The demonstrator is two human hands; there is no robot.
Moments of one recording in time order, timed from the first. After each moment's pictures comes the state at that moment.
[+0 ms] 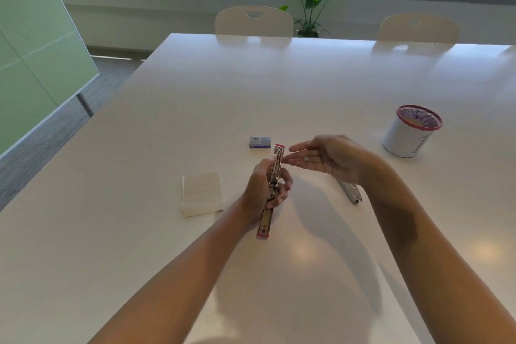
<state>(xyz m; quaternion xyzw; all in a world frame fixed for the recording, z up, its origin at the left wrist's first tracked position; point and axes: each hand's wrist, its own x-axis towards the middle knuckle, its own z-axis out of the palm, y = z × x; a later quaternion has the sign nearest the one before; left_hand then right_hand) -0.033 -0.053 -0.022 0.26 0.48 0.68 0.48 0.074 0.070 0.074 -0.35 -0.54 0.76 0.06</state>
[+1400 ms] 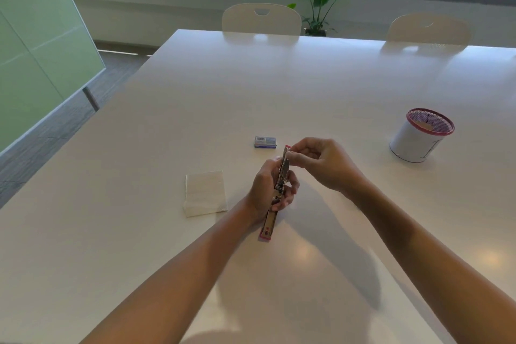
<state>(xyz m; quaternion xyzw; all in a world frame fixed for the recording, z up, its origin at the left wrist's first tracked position) -0.036 -0.051 -0.024 0.27 0.47 0.66 0.51 0.066 0.058 0.042 -0.27 -0.84 0.44 0.18</state>
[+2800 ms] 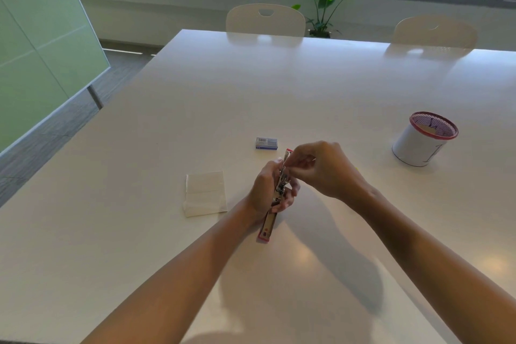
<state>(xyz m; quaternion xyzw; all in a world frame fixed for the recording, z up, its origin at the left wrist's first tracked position) -0.032 -0.055 -0.012 0.27 0.50 0.65 0.51 0.067 0.058 0.042 -0.17 -0.92 0.31 0.19</state>
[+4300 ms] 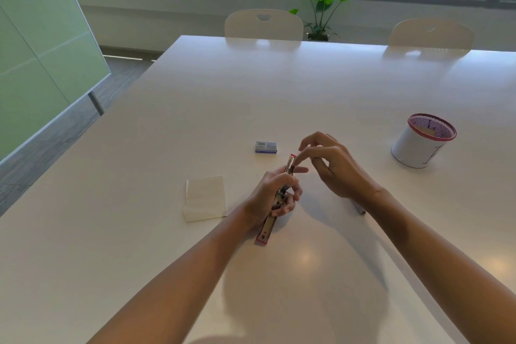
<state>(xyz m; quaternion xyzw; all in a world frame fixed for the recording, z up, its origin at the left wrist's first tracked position) -0.042 -0.054 -0.023 0.37 0.47 0.63 0.50 0.074 0.094 0.023 -0.10 -0.95 0.20 0.24</state>
